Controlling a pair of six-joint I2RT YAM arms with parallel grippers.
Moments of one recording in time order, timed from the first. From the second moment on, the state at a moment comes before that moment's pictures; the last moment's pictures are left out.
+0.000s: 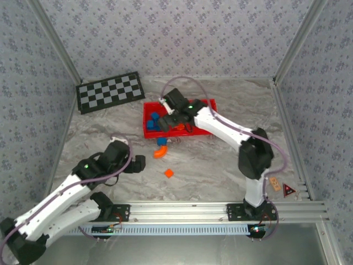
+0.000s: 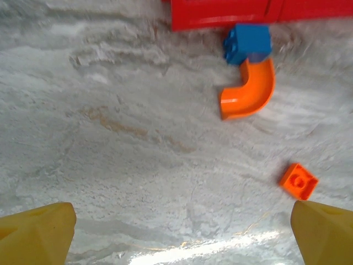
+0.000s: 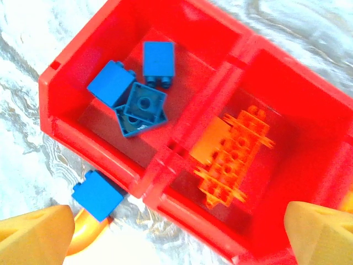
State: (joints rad) left arm -0.74 0.79 0.71 -0.90 -0.21 -0.59; right arm 0.75 1.84 1.63 -0.70 0.14 0.04
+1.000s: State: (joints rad) left arm -0.75 1.79 1.29 -0.76 -0.12 -0.52; right arm 0.43 1.22 0.94 -0.26 -0.17 0.12
